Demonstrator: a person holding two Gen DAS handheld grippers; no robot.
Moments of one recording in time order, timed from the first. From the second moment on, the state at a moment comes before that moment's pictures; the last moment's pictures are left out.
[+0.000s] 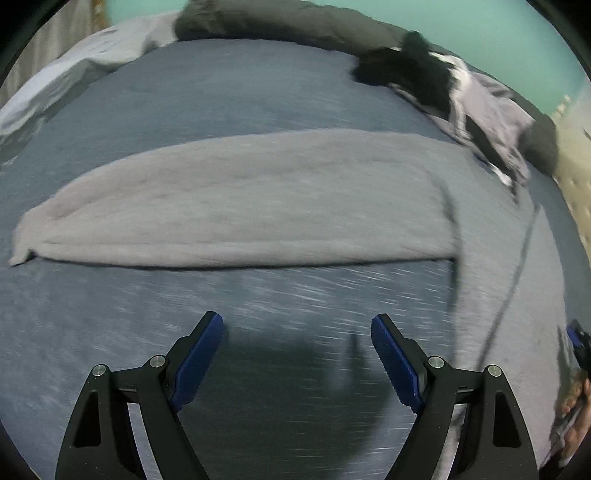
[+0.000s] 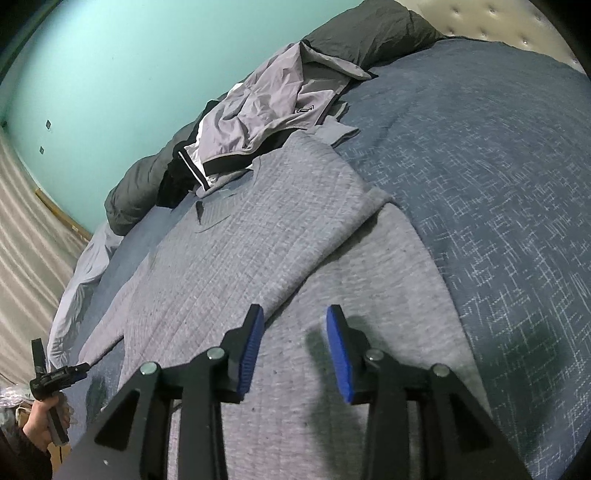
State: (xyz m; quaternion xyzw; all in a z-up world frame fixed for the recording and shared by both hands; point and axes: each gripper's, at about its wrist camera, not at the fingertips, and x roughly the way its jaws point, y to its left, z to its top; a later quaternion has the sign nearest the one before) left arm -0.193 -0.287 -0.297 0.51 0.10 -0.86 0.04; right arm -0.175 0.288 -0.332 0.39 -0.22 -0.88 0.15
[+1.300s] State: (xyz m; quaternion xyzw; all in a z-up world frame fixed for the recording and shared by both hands) left arm -0.188 -0.517 -0.310 0.41 0.33 -0.83 0.19; right arm -0.178 0.267 -0.342 0.40 -0.20 -0.88 0.17
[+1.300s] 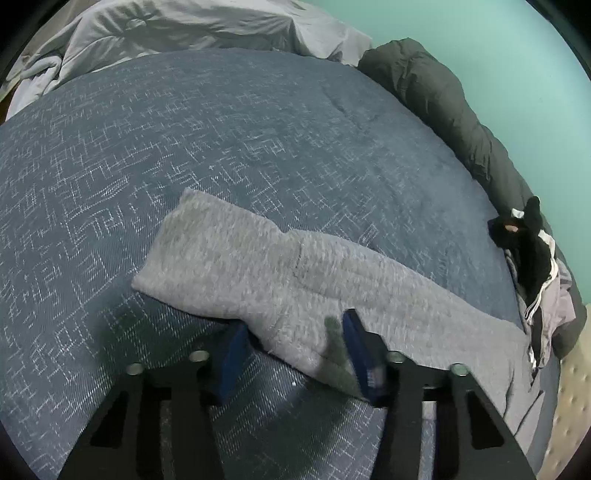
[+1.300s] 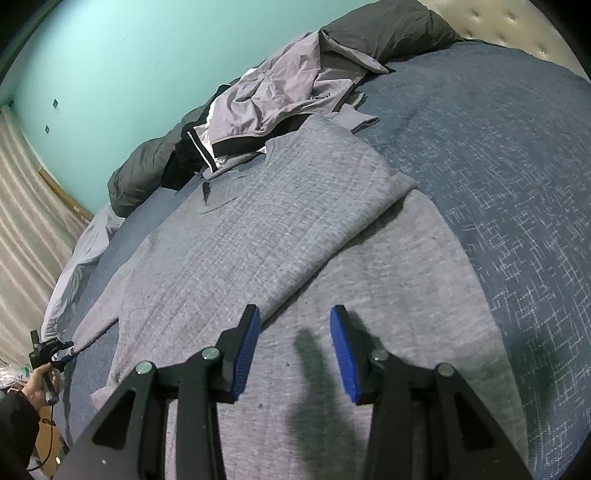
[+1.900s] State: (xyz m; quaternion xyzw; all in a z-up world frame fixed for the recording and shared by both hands) left arm -0.214 -0.462 -0.252 0.37 0.30 -0.87 0.09; right arm -0.178 0.264 -0.339 0.40 -0.20 -0.88 0.18
